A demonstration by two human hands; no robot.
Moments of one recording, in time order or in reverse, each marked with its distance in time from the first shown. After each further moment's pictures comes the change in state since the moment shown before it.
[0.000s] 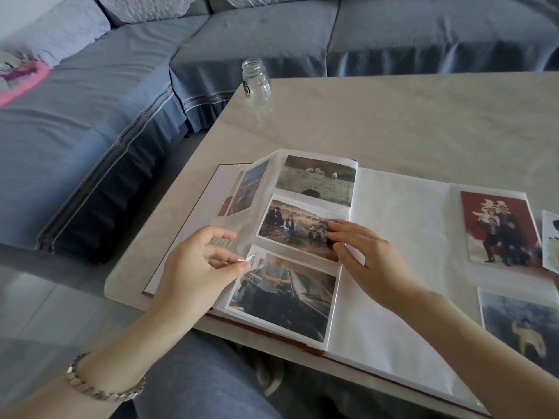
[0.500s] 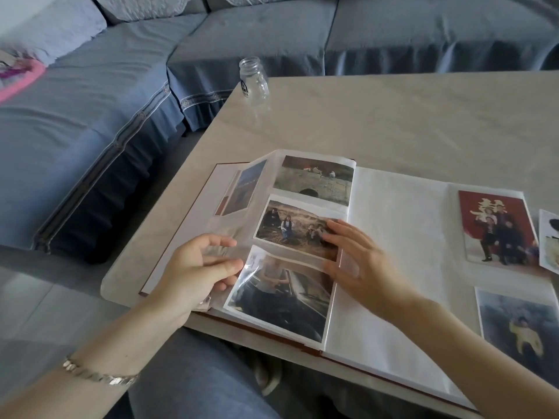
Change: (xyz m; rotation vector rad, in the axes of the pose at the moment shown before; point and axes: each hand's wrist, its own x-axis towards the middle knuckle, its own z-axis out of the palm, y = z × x) left_hand 0.009 -0.009 0.003 -0.368 -0.127 -0.293; right_hand -0.011 -0.003 0.005 -0.035 -0.065 -0.001
